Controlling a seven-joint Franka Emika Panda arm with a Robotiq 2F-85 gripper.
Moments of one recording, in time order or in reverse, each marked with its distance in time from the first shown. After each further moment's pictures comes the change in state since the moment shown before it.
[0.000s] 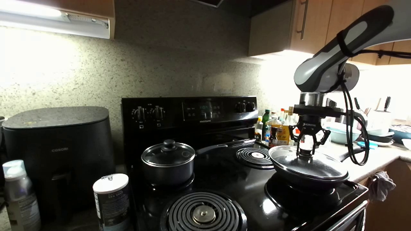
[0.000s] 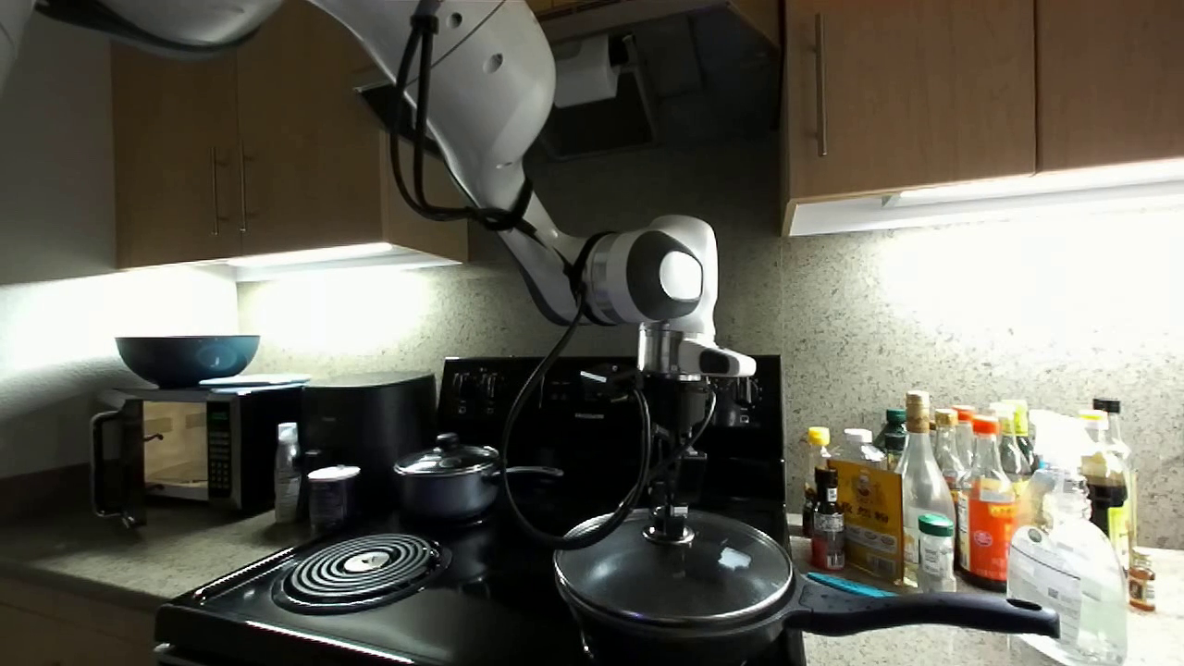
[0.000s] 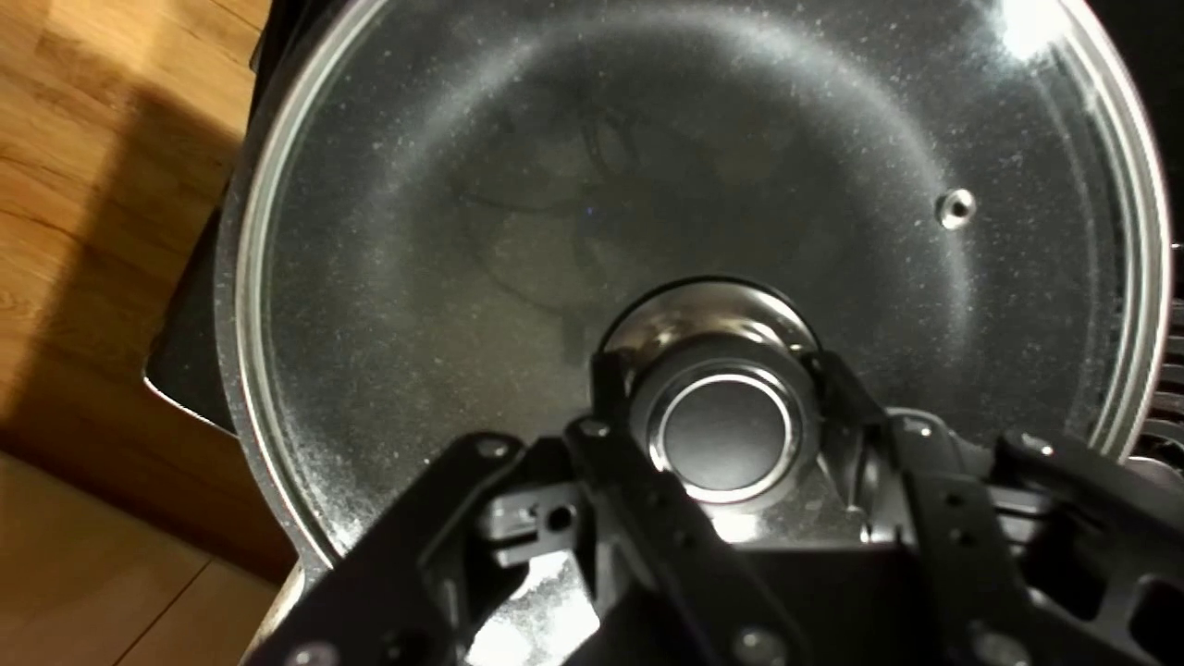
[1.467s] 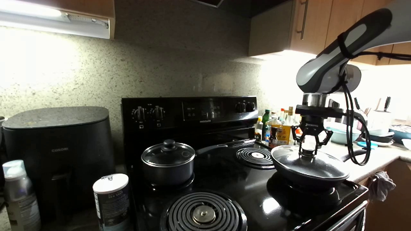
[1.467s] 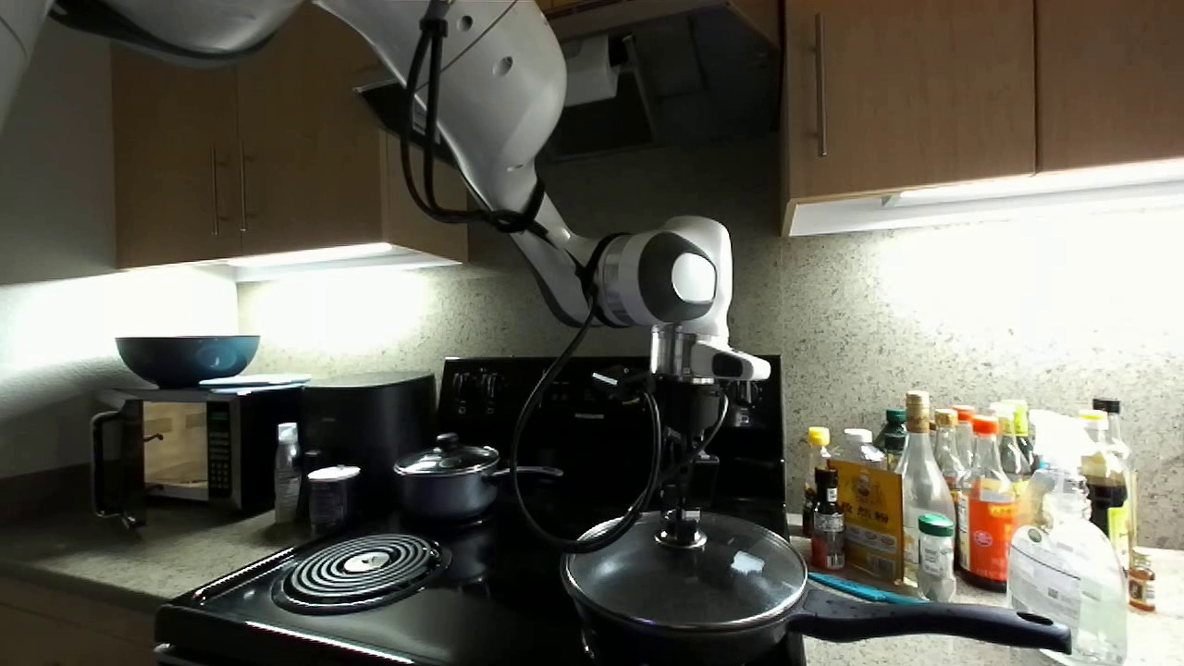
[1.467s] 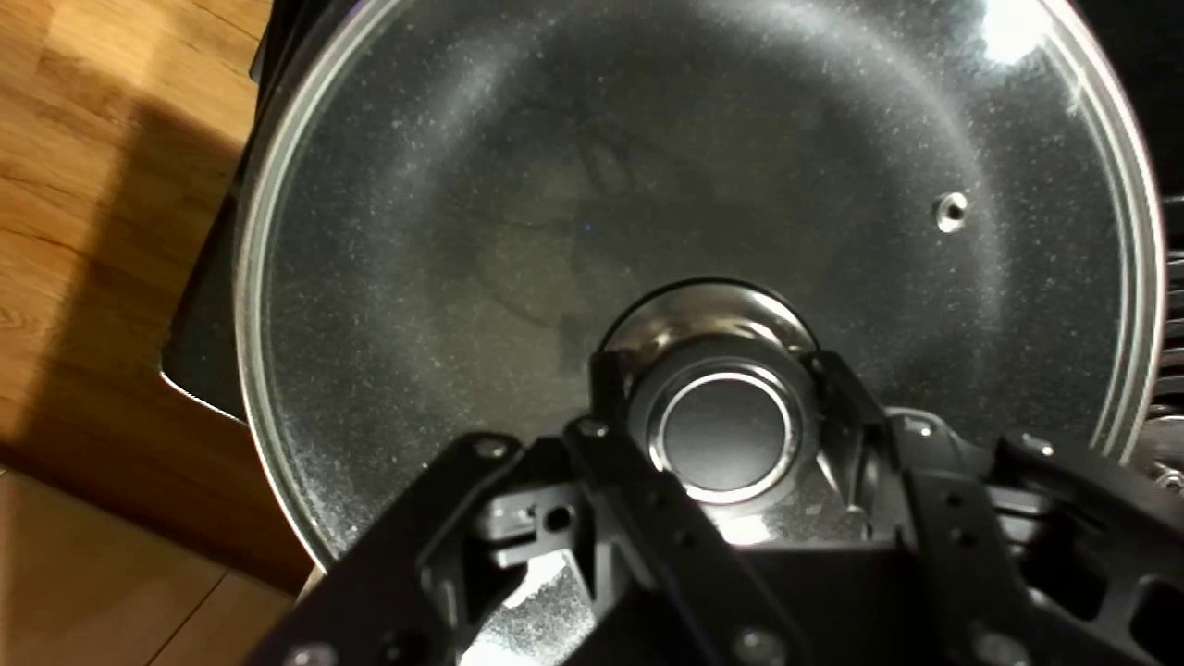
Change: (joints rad) arm -0.010 0.016 -0.017 0.015 0.015 -0.001 0.002
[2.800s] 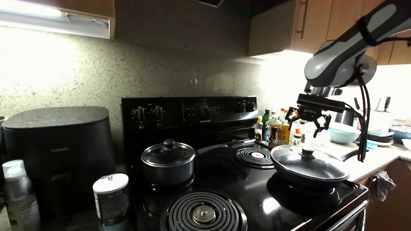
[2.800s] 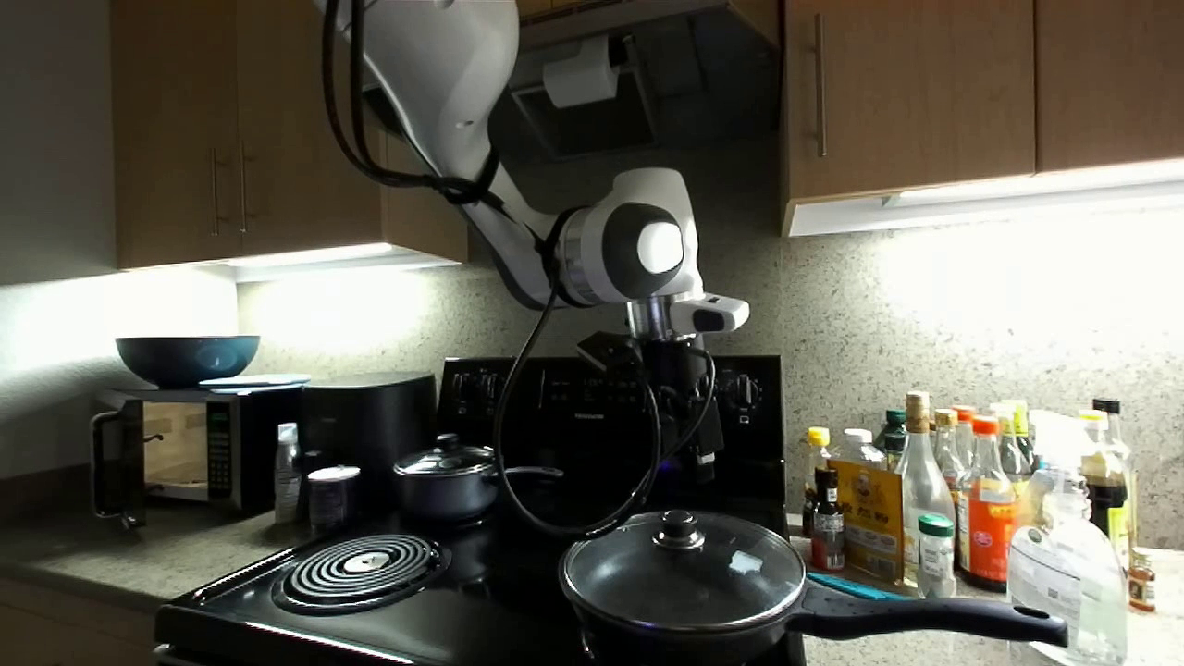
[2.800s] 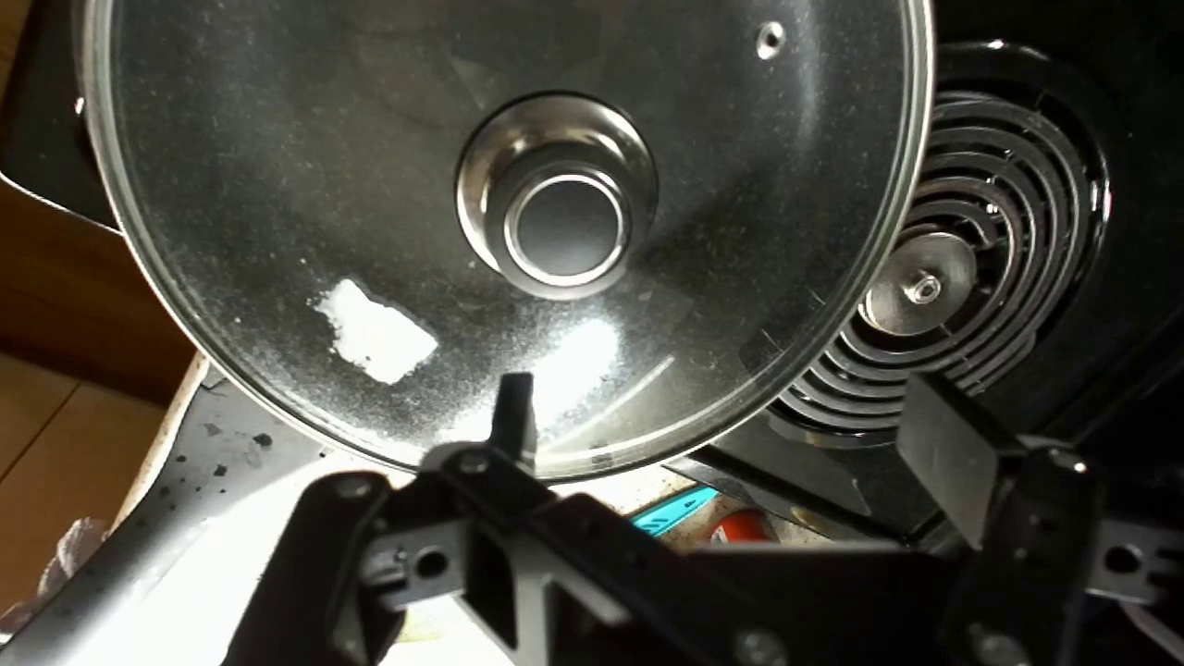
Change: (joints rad) arm 0.027 -0.154 0.009 -0.144 -0.071 0.317 0.000
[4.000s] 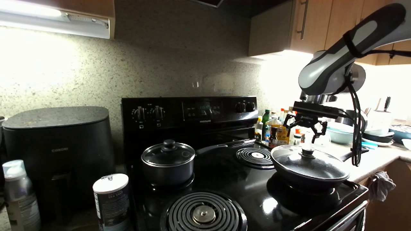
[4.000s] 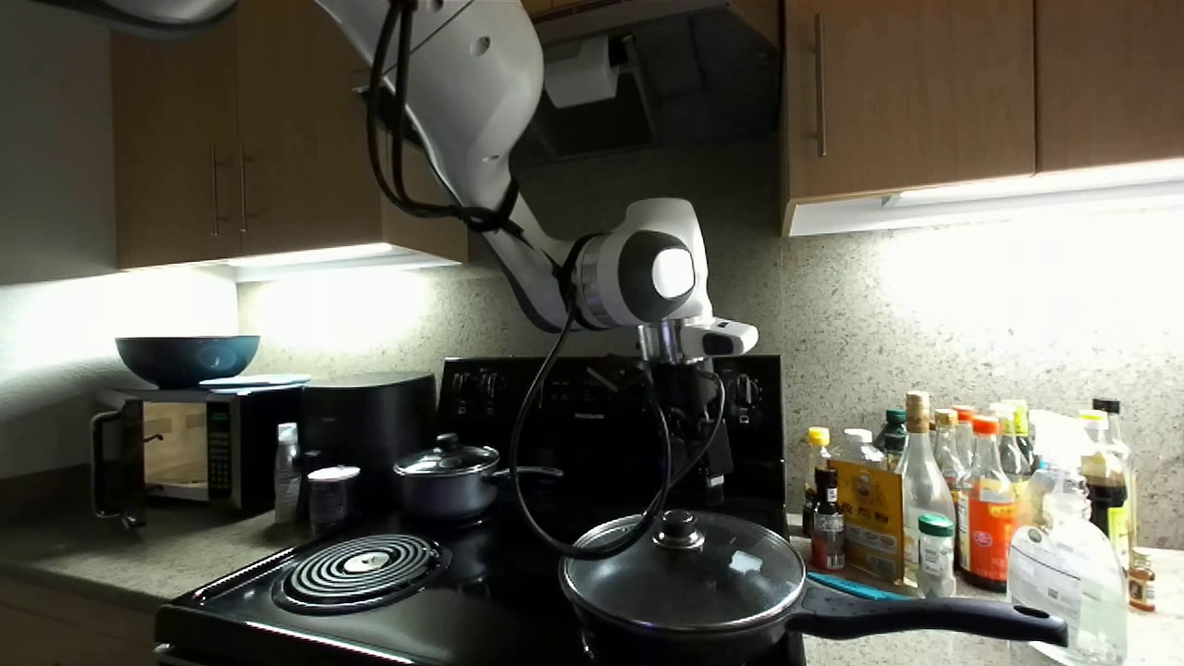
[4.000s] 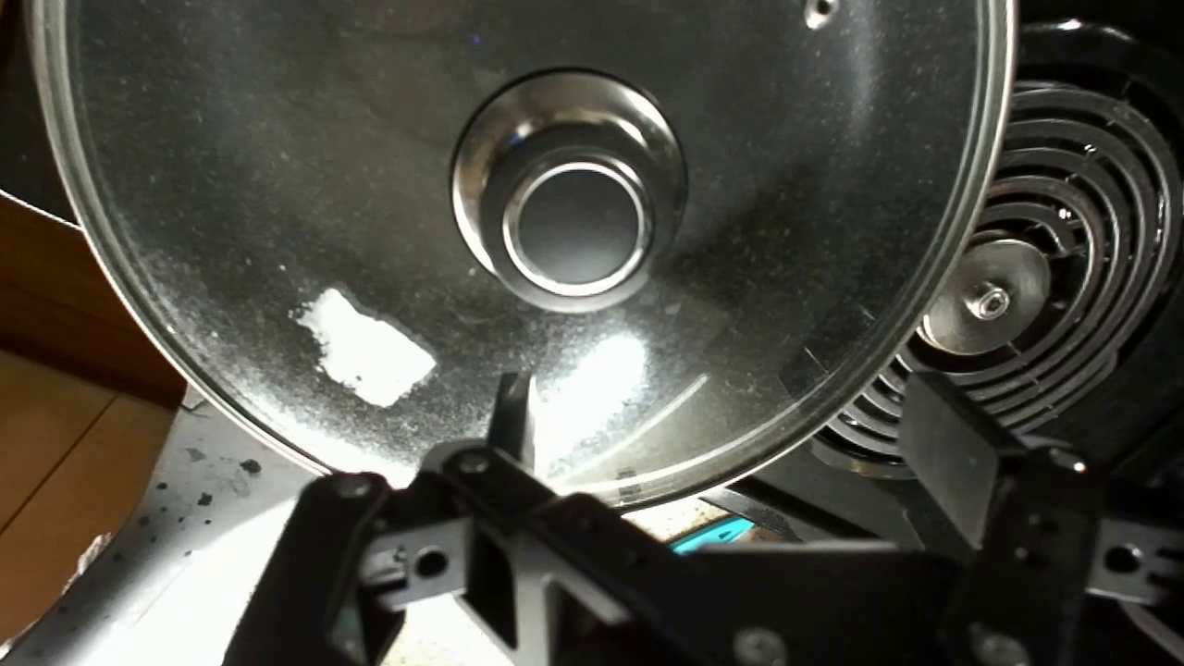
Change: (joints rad) arm -0.001 0.093 -0.005 0.059 -0.012 -0.015 0.021
